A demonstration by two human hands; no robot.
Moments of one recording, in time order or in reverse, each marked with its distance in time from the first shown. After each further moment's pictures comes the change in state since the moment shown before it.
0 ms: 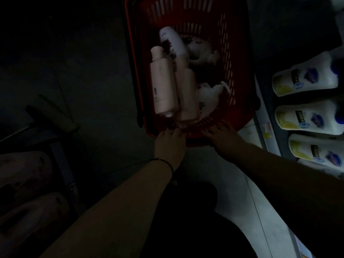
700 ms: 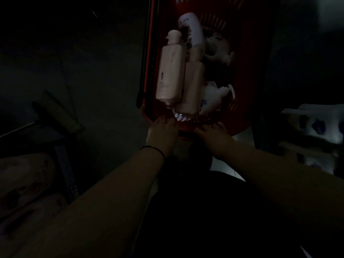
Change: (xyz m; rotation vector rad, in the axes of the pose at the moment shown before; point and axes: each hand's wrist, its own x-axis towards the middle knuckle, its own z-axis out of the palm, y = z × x) left_hand 0.097 -0.088 -0.017 0.027 0.014 -0.034; right_hand 0.099 0.006 -0.104 0.056 -0.307 0.054
